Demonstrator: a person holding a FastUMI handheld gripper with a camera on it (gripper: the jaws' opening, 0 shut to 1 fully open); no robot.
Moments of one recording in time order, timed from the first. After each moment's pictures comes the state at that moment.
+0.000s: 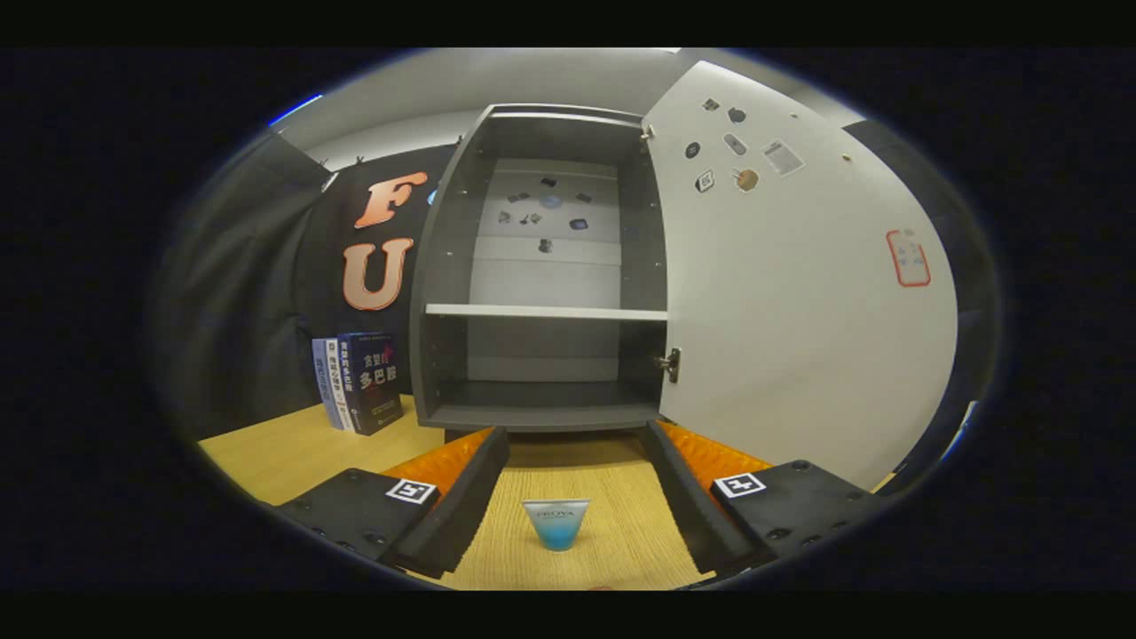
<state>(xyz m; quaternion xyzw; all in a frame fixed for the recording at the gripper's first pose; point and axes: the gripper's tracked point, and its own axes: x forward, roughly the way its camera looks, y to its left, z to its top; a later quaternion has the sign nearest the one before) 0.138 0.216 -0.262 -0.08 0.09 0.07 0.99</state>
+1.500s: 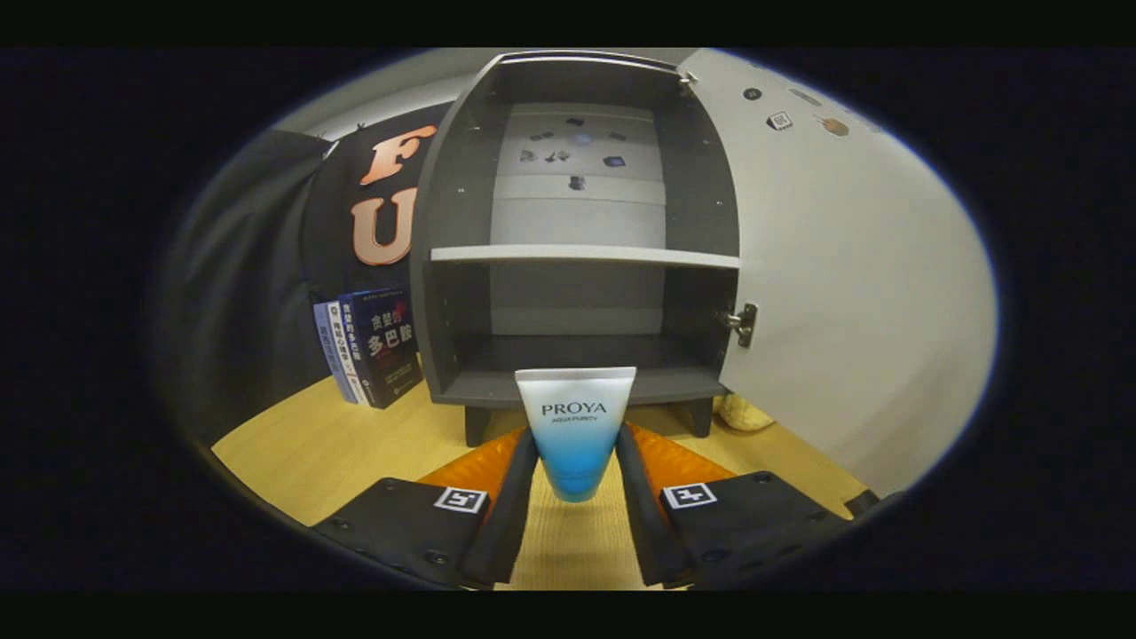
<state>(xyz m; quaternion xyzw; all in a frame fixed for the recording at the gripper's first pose) 0.202 0.270 -0.281 -0.08 0.19 0.11 0.97</state>
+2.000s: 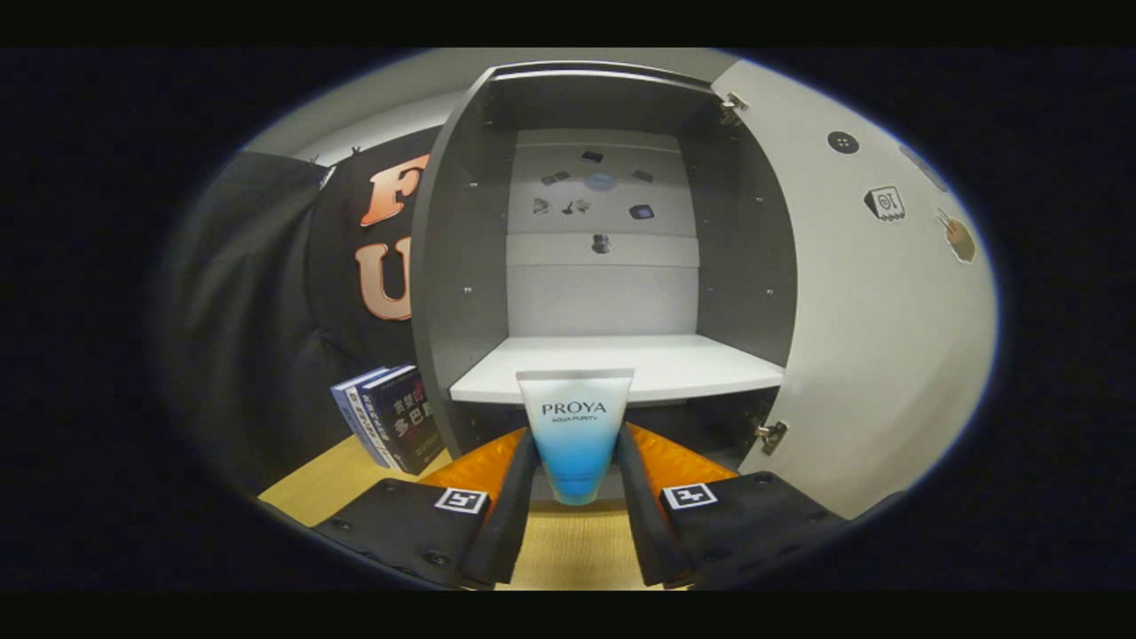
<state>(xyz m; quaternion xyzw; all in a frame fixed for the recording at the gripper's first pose) 0.284 0.331 -0.153 -0.07 0.16 0.13 0.98</state>
